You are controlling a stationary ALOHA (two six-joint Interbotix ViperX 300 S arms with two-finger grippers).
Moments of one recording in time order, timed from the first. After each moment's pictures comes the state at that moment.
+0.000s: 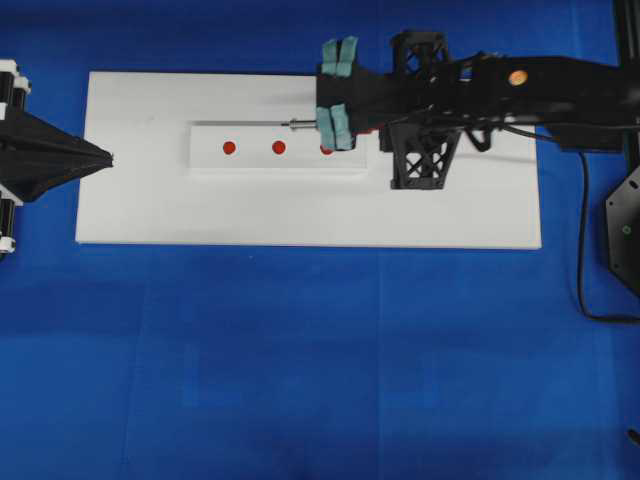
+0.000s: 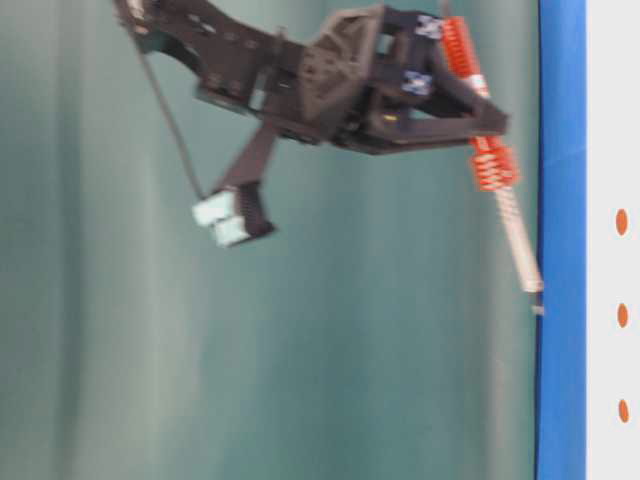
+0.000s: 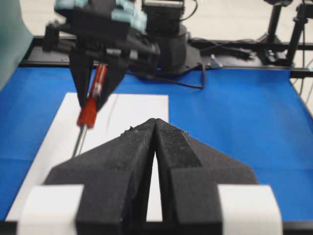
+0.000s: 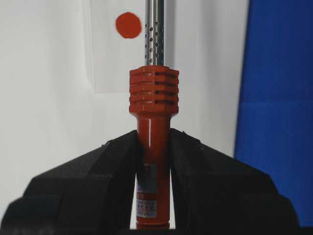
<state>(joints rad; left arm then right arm) 0.01 -0.96 1.19 0.00 -0.29 -0.01 -0.16 -0.04 0.38 -0.25 0.82 0.11</state>
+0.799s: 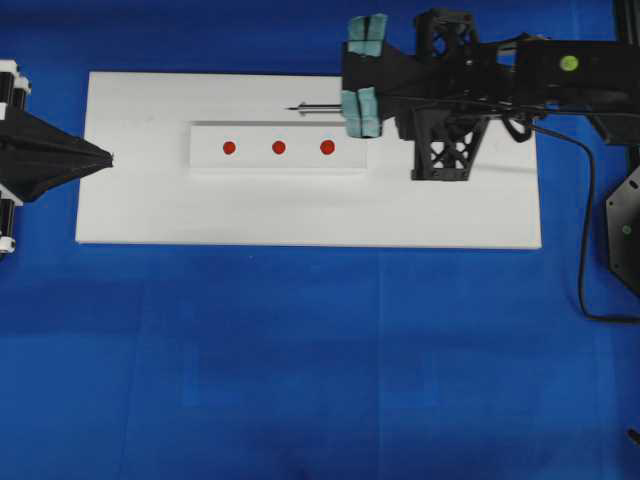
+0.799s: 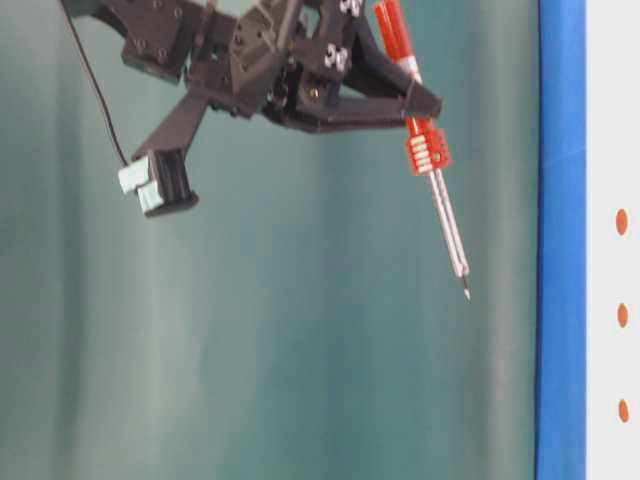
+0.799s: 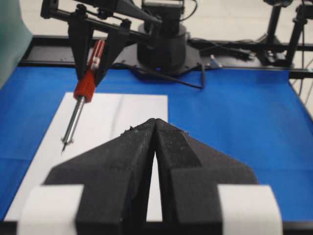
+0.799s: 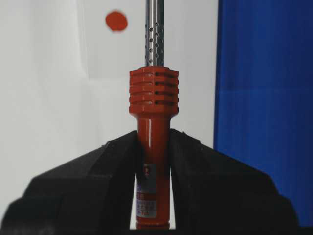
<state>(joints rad) 0.01 -0.96 1.19 0.00 -0.29 -0.01 -0.16 -0.14 0.40 -0.26 0.88 0.11</state>
